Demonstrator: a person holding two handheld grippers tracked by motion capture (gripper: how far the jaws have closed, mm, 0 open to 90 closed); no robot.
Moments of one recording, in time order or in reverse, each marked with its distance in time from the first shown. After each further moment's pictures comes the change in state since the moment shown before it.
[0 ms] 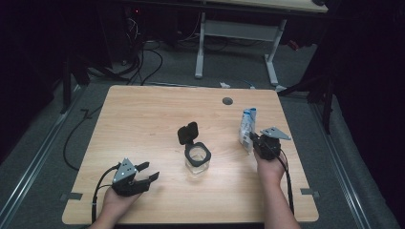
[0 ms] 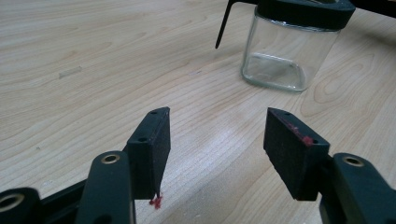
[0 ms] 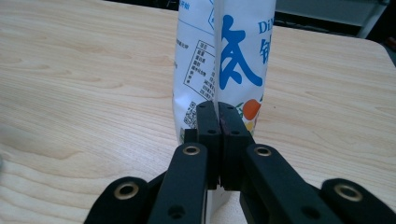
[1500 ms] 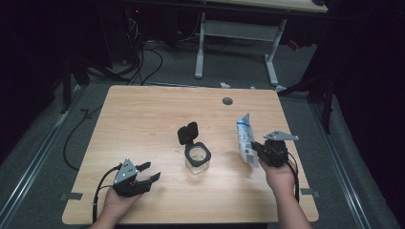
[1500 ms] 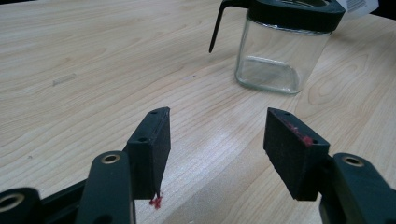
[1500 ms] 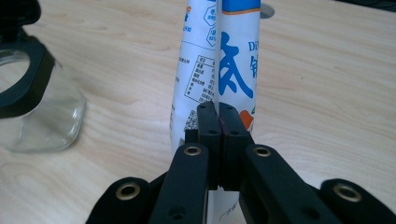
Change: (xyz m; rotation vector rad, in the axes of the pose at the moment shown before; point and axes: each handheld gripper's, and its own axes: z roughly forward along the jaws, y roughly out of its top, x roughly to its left) left arm -0.004 0.001 0.001 -0.010 -0.010 0.020; right arm 0.011 0.014 -0.050 0.173 0.120 -0.062
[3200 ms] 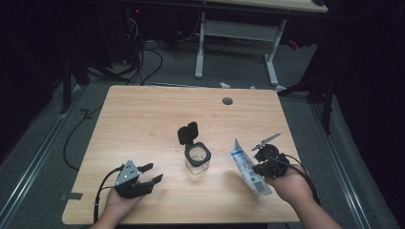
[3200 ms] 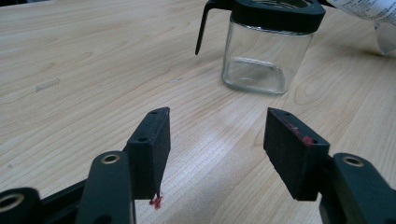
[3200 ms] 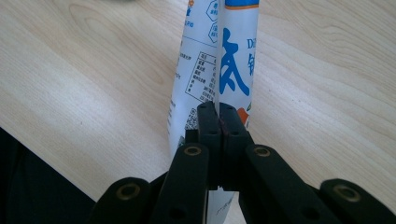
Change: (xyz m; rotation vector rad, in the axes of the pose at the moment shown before) left arm -0.006 0.001 0.001 -0.006 -0.028 0.018; right arm 0.041 0.022 -0.039 0.532 0.072 -0.193
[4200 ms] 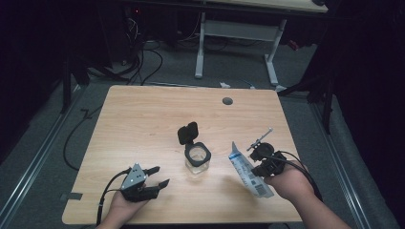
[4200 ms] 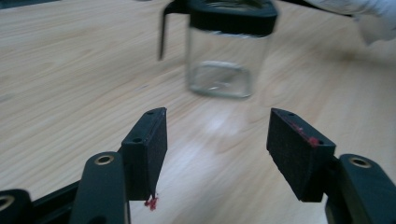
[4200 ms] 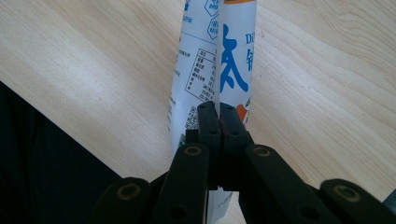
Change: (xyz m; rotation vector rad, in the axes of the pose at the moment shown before) left arm -0.023 0.004 0.009 -0.011 -0.083 0.036; right arm 0.011 0.015 -0.013 0.118 0.021 -0.050
